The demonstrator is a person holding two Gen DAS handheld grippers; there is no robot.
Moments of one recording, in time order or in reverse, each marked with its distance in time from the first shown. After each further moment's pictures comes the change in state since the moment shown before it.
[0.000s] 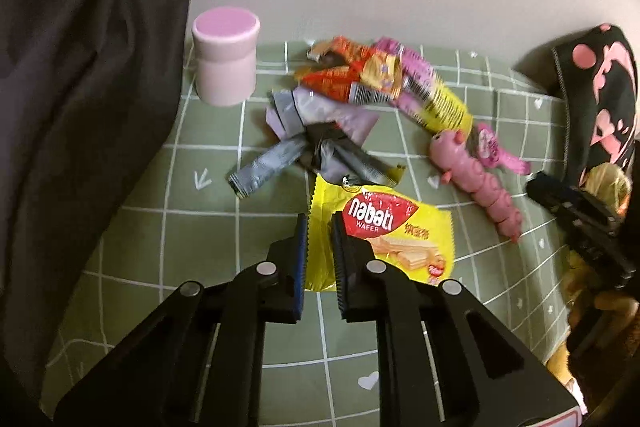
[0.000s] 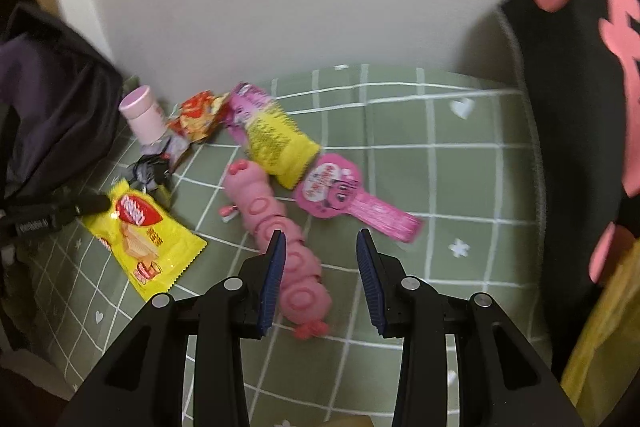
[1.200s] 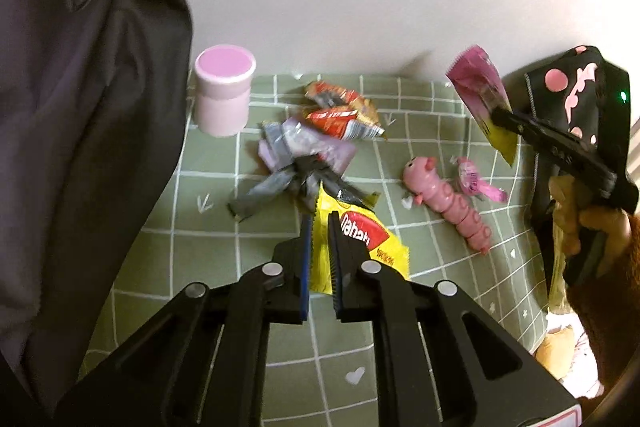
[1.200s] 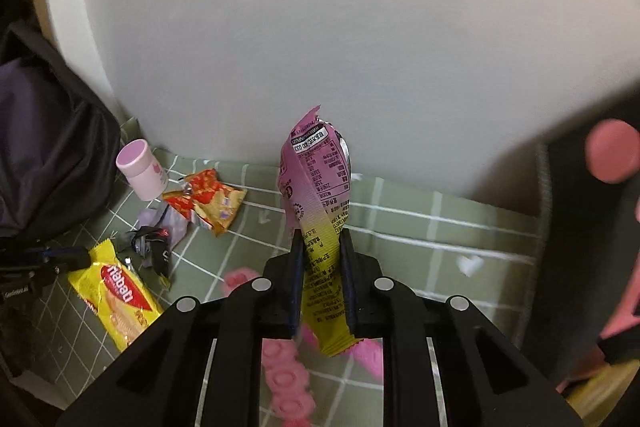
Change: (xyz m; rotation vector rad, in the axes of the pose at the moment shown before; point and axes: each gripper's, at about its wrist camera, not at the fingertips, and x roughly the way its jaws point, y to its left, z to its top) left arm -0.029 0.006 0.016 -0.002 -0.055 -0.081; right arm -0.007 -0.005 0.085 -0.074 -0.052 -0.006
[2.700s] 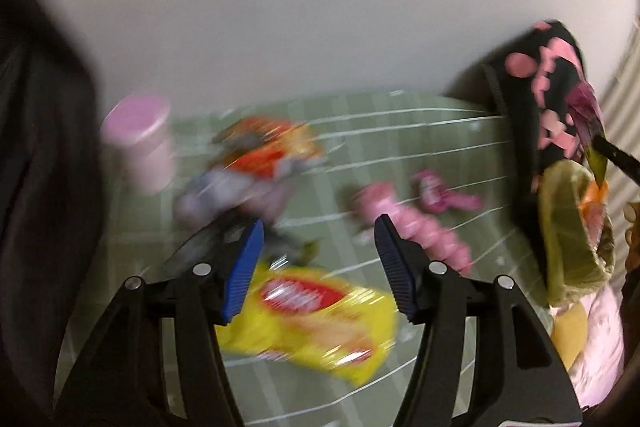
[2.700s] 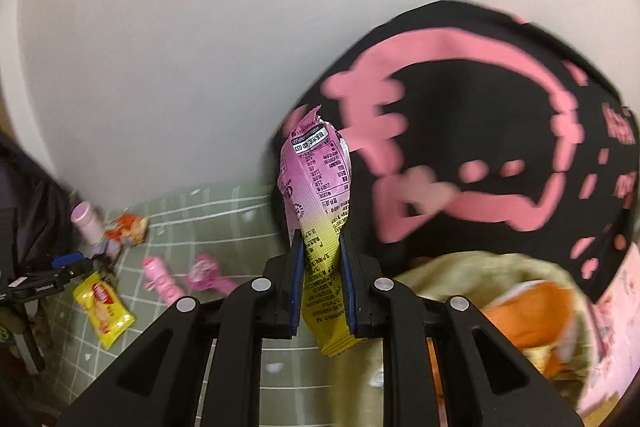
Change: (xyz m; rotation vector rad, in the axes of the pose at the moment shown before) left arm 0.023 -0.023 0.016 0.107 -0.052 -0.070; right arm -0.145 -0.088 -0.063 0.249 -0.154 -0.280
